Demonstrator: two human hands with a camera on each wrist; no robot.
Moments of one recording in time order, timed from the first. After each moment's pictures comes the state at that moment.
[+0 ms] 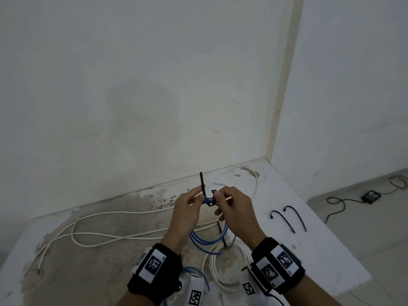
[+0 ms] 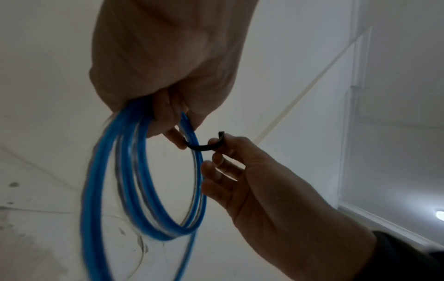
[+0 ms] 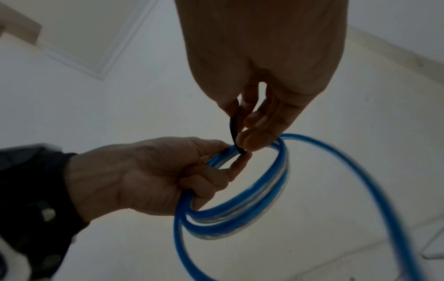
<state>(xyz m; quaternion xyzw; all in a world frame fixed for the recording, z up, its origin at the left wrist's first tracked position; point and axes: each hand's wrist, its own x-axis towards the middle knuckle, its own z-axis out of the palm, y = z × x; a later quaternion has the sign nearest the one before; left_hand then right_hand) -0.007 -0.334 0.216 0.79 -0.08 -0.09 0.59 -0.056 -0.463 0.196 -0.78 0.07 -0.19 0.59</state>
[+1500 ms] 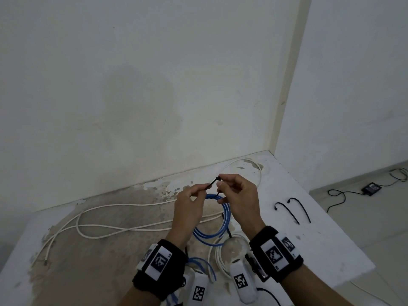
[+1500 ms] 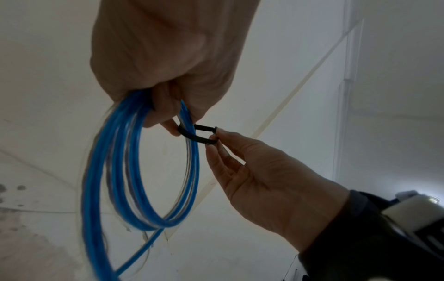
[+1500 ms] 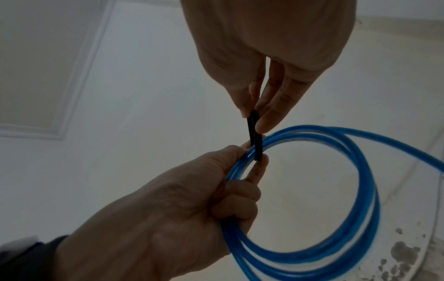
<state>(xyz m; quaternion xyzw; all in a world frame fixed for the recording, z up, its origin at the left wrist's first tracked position) 0.000 -0.317 0.195 0.79 -0.10 -0.04 0.60 -0.043 -0.447 0.193 -0.62 0.12 -0.23 0.74</state>
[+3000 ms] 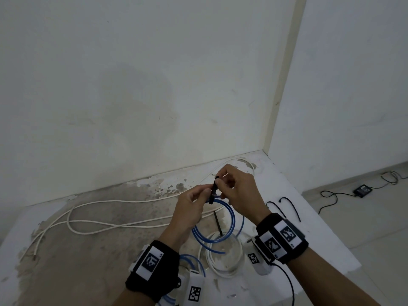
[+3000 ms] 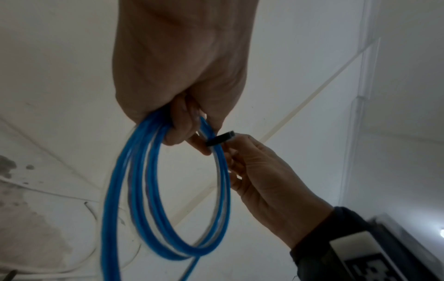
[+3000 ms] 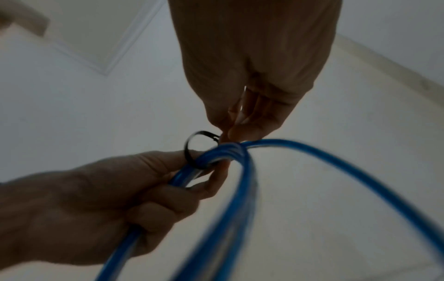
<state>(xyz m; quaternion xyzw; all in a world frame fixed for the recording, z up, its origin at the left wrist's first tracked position) -0.027 -0.333 0.215 0.75 -0.10 -0.14 0.63 -0.051 -0.486 0.213 -0.84 0.01 -0.19 0.51</state>
